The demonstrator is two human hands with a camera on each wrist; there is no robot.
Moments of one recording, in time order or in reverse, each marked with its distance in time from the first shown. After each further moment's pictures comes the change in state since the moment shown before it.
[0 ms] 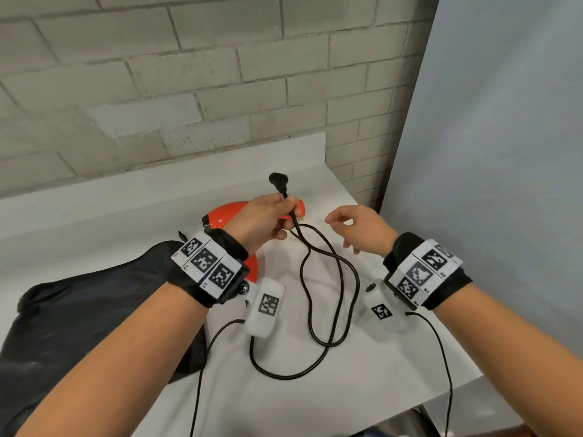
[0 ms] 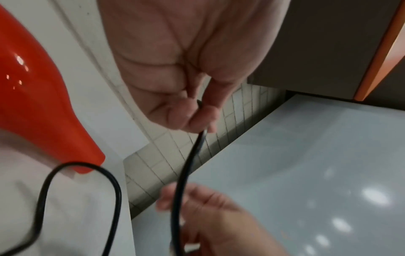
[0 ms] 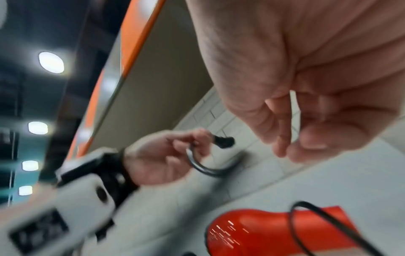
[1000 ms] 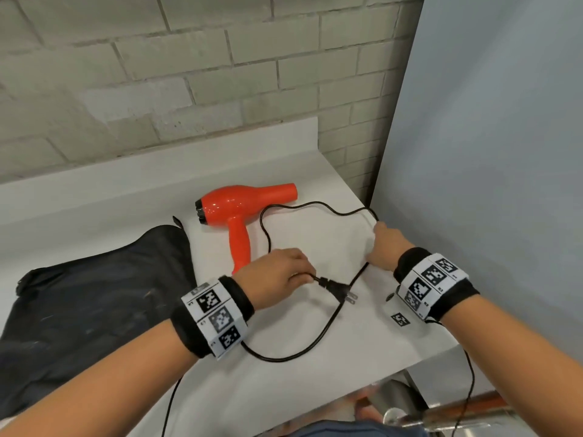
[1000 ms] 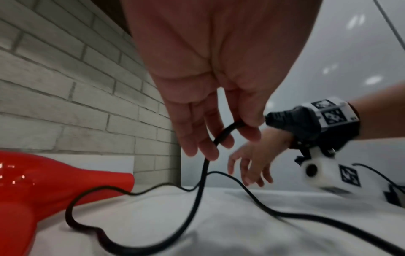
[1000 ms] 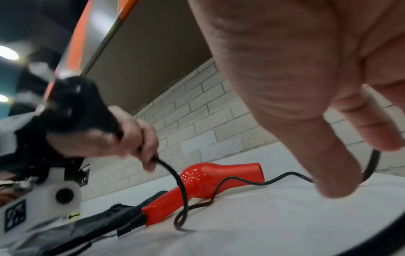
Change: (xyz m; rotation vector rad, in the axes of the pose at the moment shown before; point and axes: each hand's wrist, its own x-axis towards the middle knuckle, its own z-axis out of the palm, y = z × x) left_hand -0.052 -0.073 0.021 1.095 -0.327 0.417; right_hand -0.034 0.058 0.003 -0.574 -0.136 0.438
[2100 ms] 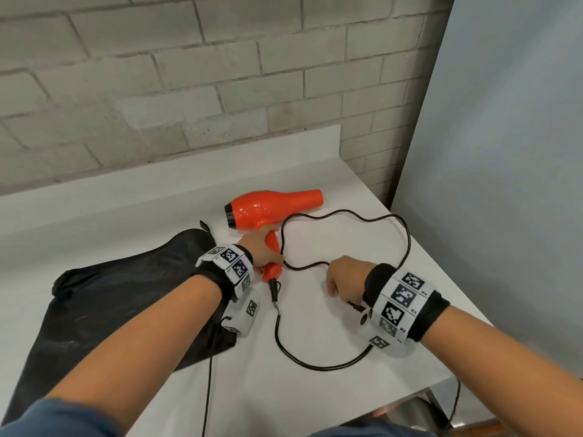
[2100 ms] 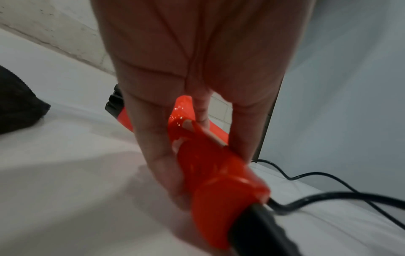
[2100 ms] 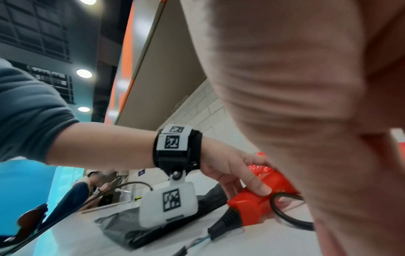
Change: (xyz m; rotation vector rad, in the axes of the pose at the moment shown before) left_hand 0.003 -0.085 -0.032 -0.326 -0.017 -0.784; right_hand -0.045 -0.101 0.026 -0.358 -0.227 -0.439
